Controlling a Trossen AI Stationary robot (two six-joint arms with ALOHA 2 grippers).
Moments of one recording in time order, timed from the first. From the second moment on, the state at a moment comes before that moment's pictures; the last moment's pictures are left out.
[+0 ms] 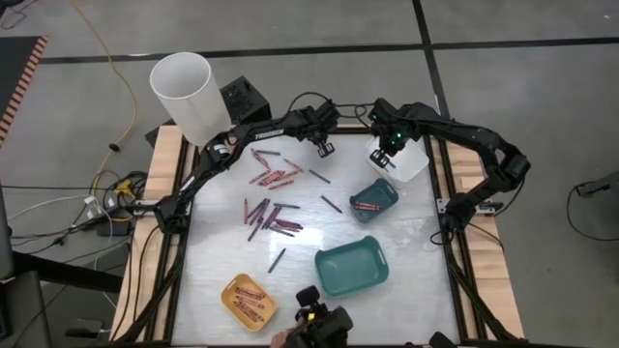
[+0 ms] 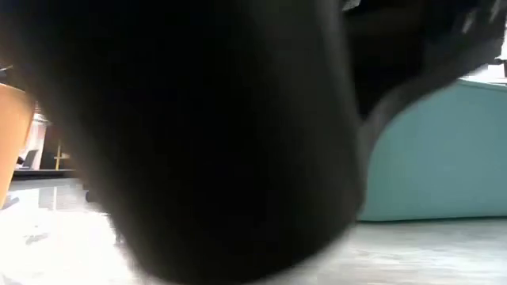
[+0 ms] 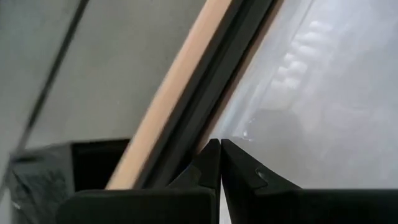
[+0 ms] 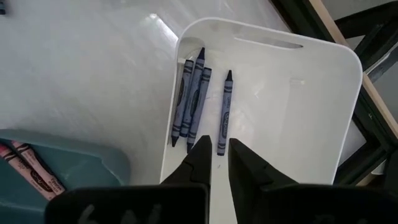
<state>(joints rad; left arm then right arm) 0.55 2.47 2.13 -0.62 -0.28 0.16 -0.71 1.48 1.21 -1.03 0.13 -0.01</state>
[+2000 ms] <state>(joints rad) 0.46 1.70 2.32 -1.23 -0.36 0.04 -0.45 1.60 1.27 -0.16 -0.01 0.00</state>
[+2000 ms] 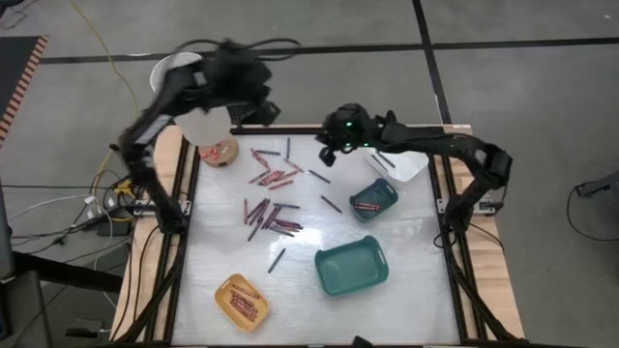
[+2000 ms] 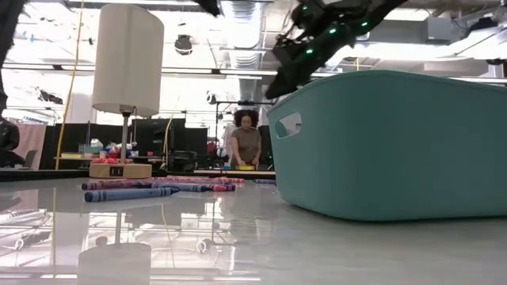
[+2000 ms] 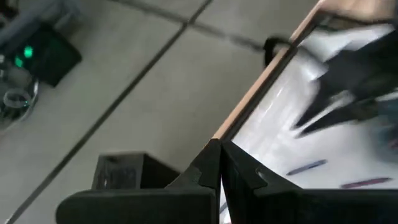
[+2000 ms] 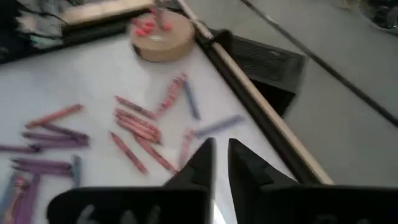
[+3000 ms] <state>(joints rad) 0.24 1.32 2.30 -1.49 -0.30 -0.13 -0.42 2.50 2.33 -0.79 0.19 0.35</state>
